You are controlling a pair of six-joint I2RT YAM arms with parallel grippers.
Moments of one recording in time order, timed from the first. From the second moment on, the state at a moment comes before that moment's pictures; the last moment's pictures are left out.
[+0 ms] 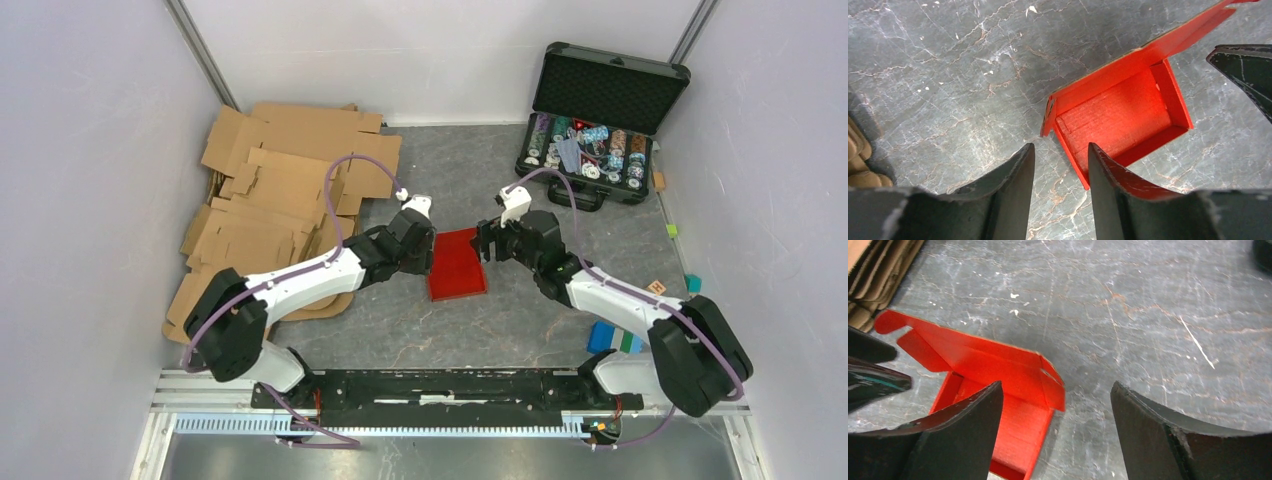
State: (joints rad) left arm -0.83 1.45 0.94 -0.31 -0.23 -0.50; right arm 0.55 1.26 0.56 0.29 0.00 0.13
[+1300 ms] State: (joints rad) left arm -0.82 1.55 1.01 -0.31 -0.20 -0.48; right arm 0.55 1.33 0.67 0.11 -0.07 0.11
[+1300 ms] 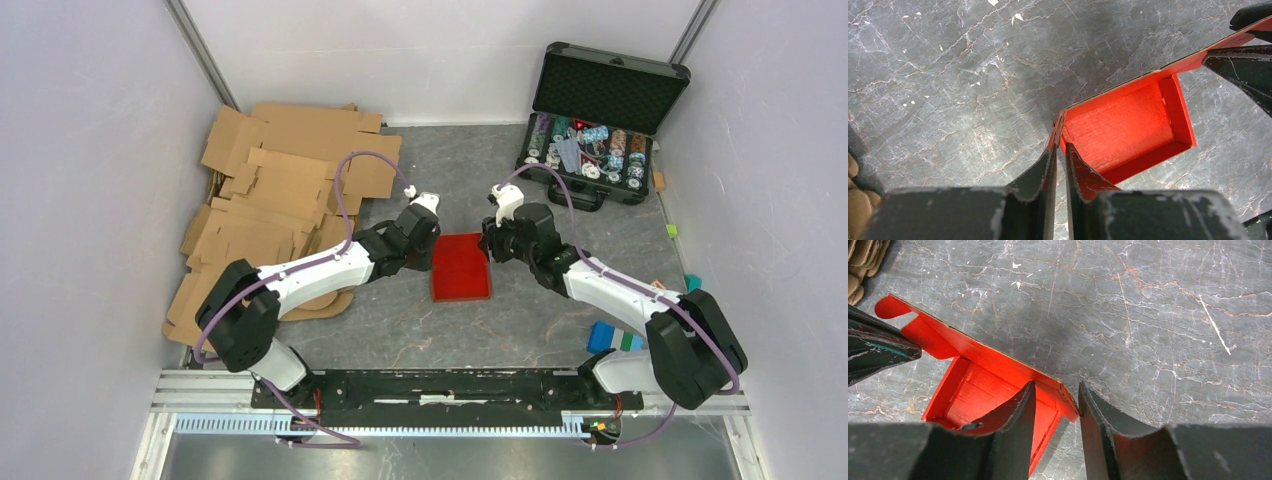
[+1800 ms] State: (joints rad) left arm -0.82 1.60 1.05 -0.31 -0.19 -0.46; right arm 0.55 1.33 0.67 0.03 -0.02 0.10
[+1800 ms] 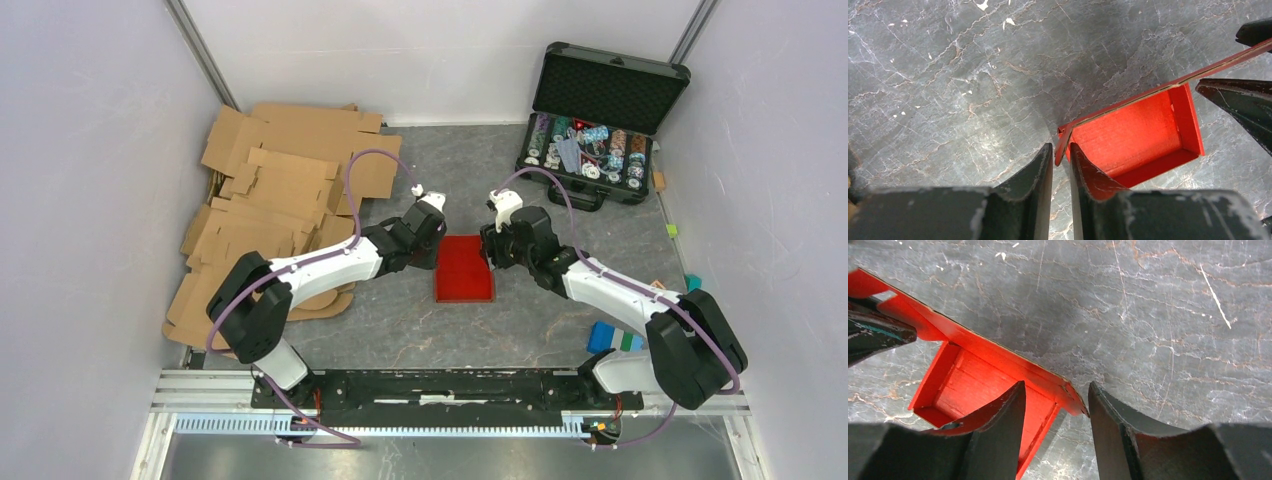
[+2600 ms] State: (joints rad) left arm -0.82 1.62 1.09 -0.33 -0.16 -0.36; right arm 0.56 1.29 0.67 -0.03 0.03 0.08
